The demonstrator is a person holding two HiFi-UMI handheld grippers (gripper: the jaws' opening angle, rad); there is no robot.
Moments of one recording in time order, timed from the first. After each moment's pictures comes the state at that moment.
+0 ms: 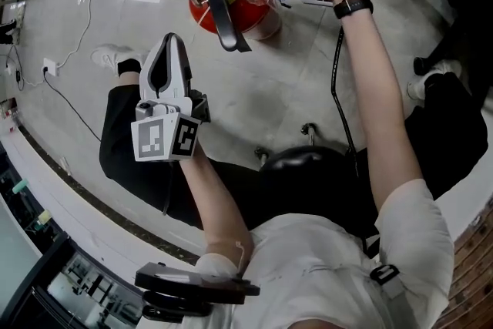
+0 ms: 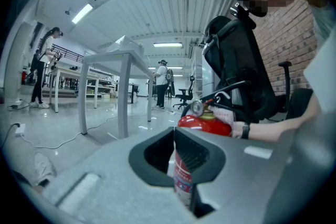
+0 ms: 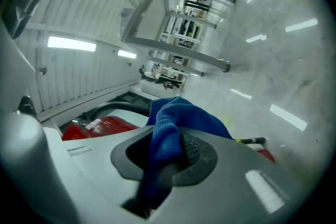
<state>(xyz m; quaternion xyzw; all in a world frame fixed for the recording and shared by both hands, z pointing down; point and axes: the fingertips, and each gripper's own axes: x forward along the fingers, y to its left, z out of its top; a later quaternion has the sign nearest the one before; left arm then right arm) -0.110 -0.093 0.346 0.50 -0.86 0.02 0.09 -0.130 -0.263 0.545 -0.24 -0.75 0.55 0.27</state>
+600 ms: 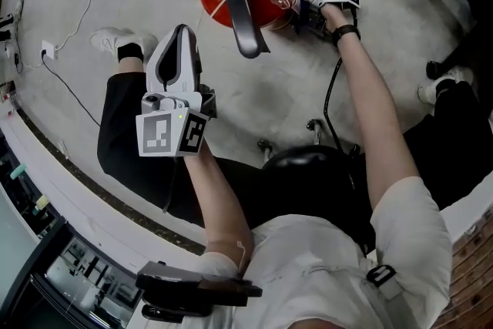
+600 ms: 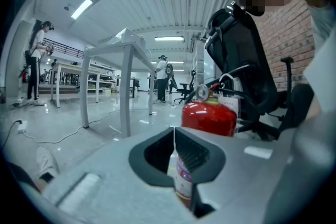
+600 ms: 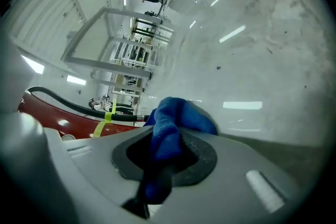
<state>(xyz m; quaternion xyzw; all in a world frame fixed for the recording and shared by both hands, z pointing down) -0.117 -0.090 0.377 0.50 -0.86 0.03 0.12 -0.088 -0.266 0.764 -0.05 -0.74 0.59 0.31</state>
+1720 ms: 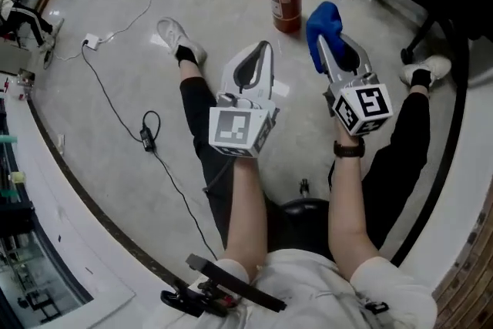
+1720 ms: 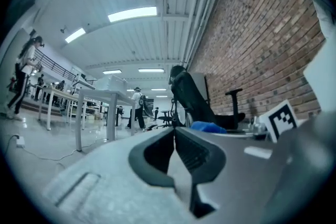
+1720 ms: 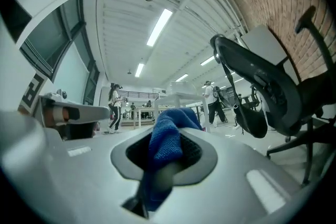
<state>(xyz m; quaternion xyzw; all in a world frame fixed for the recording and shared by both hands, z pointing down) 0.147 0.085 0.252 0.57 -0.82 -0.02 -0.05 0.200 -0.024 0.290 0.09 -0.99 0.05 -0.06</state>
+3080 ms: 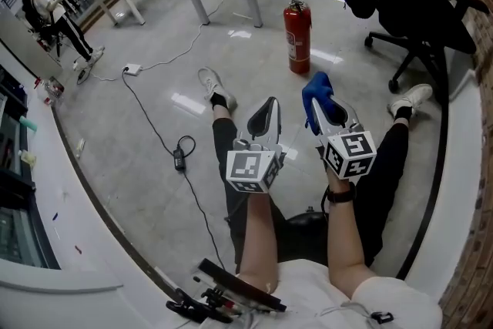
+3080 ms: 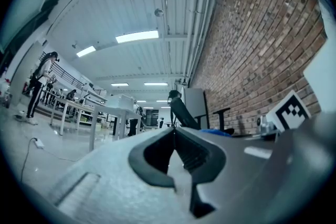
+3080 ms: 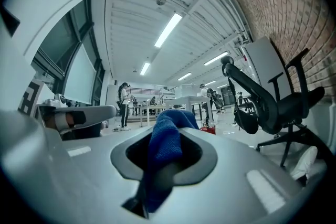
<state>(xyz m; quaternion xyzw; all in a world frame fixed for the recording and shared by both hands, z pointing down) 0.313 0.284 0.201 0.54 -0.83 -0.07 -0.10 0.363 0.188 0.240 0.09 -0.99 0.04 -0.03</state>
